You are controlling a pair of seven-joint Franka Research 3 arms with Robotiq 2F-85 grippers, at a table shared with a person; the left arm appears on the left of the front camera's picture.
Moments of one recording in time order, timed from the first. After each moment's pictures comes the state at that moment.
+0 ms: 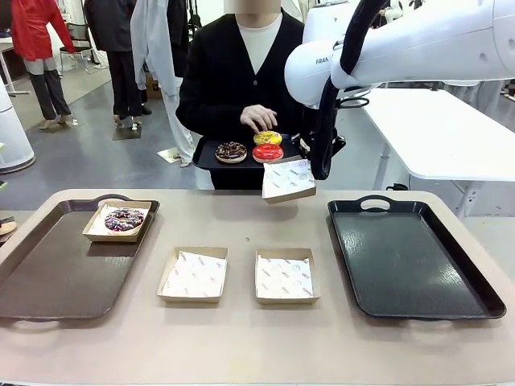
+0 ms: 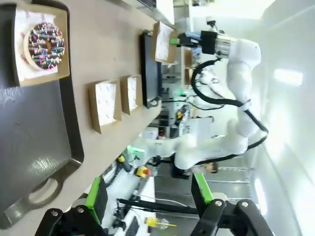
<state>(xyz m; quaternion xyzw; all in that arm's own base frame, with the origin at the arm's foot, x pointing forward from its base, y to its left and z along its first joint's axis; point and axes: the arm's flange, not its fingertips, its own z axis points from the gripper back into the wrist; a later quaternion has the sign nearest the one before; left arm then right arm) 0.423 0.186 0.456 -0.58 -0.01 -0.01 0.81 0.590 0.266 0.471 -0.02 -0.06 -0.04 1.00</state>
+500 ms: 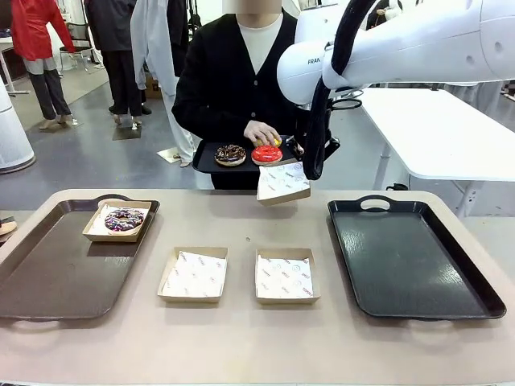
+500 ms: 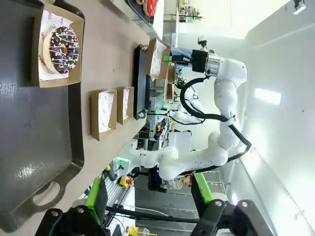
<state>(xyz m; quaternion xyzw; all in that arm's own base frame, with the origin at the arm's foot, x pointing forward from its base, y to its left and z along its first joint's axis) 0.431 0.226 0.417 -0.62 -0.01 0.04 0.79 0.594 0.278 0.467 -0.02 -0.05 -0.04 1.00</state>
